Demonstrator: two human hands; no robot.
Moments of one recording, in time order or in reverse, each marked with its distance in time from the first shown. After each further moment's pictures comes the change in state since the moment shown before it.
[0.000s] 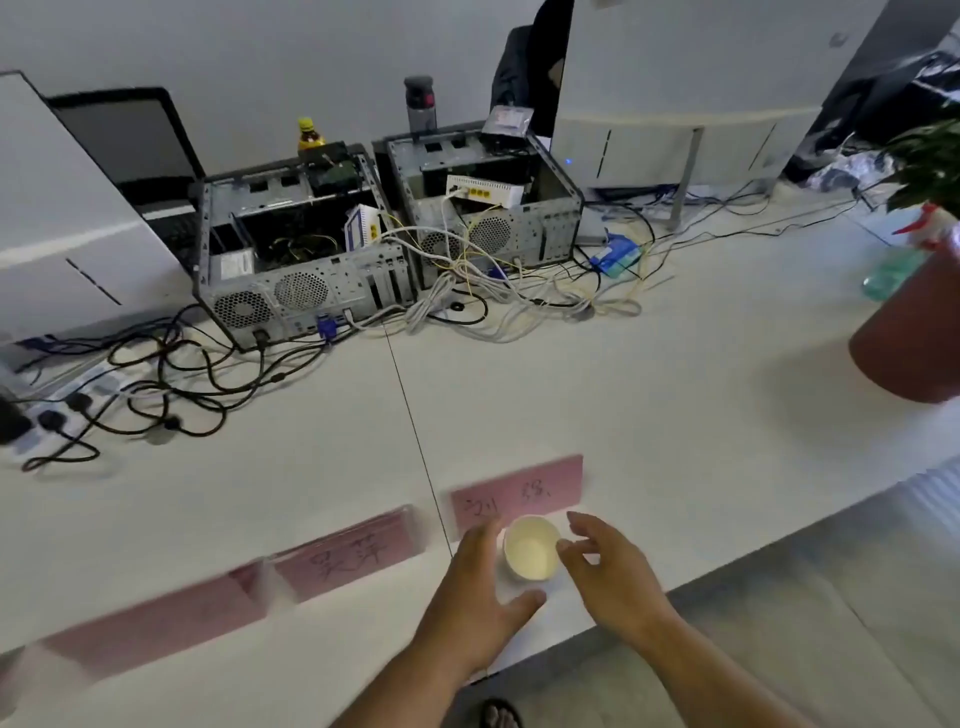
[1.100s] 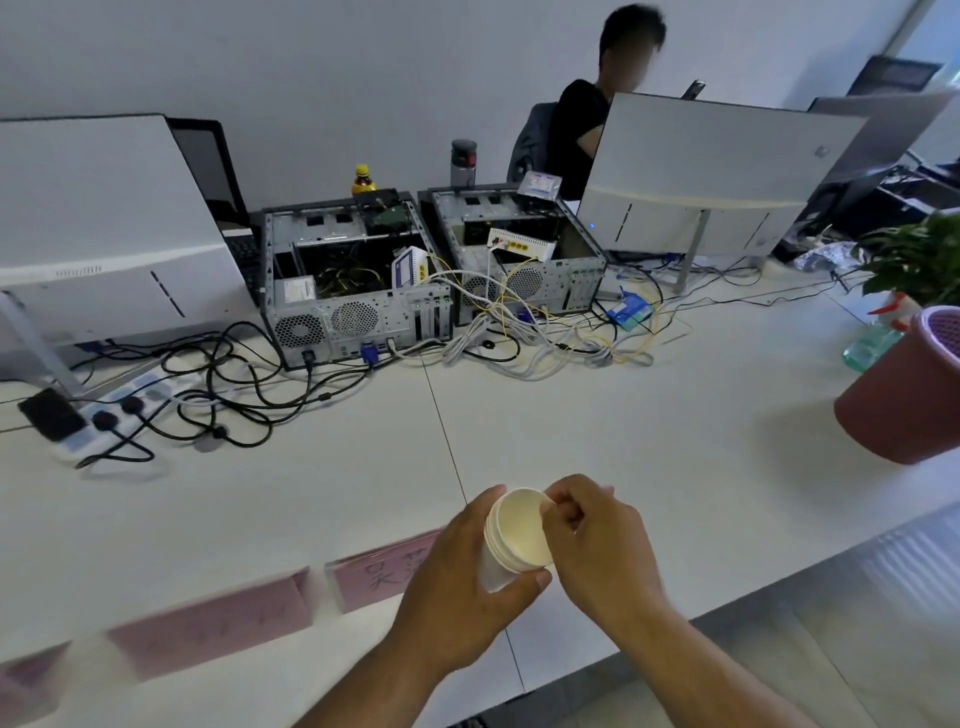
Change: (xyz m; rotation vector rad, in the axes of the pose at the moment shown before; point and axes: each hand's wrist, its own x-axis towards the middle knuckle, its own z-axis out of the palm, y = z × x) left_hand -0.054 0.016 -0.112 -0.132 0.146 0.237; right_hand -0.075 -0.150 0.013 -0.097 0.232 -0.192
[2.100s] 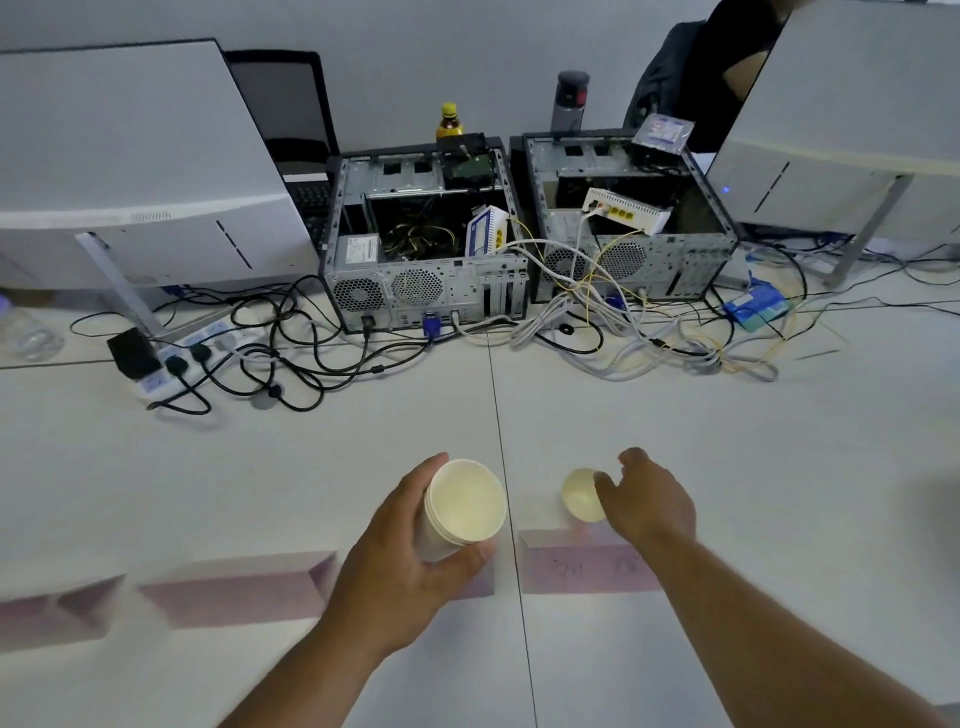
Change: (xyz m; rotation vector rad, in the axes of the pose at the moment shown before) left_hand 0.047 -0.038 -0.049 0.027 0.296 -0.228; right_hand 0.192 0.047 0.052 -0.342 -0.197 0.141
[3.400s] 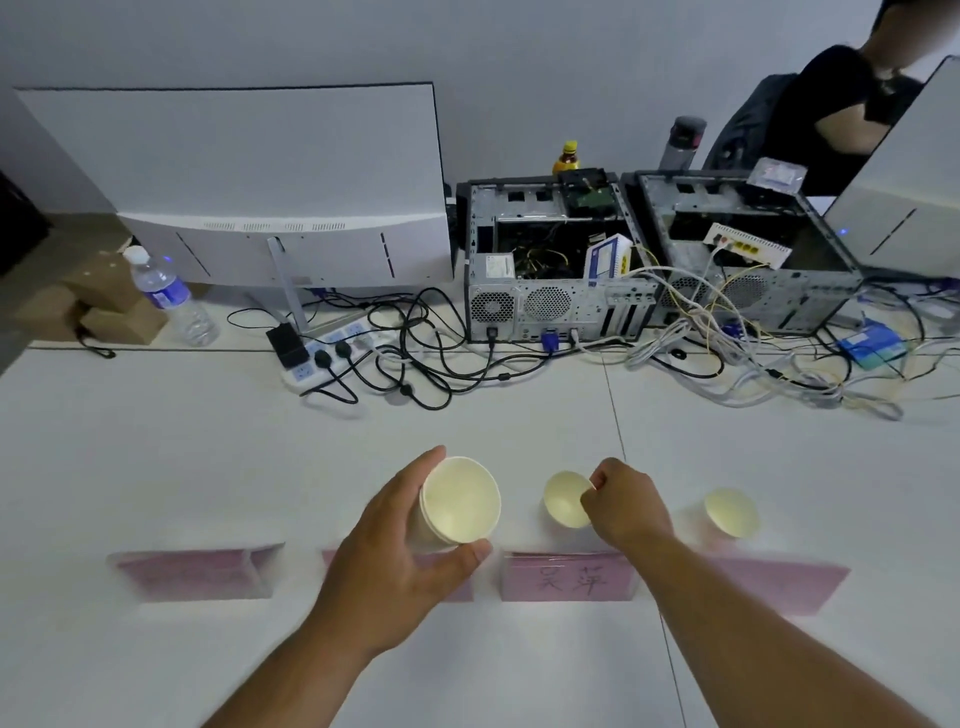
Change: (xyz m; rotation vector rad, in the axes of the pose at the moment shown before) left_hand -0.052 -0.071 -0.172 0.047 0.122 0.045; right_hand -0.077 -0.145 0.102 0.059 -0.092 -0.170
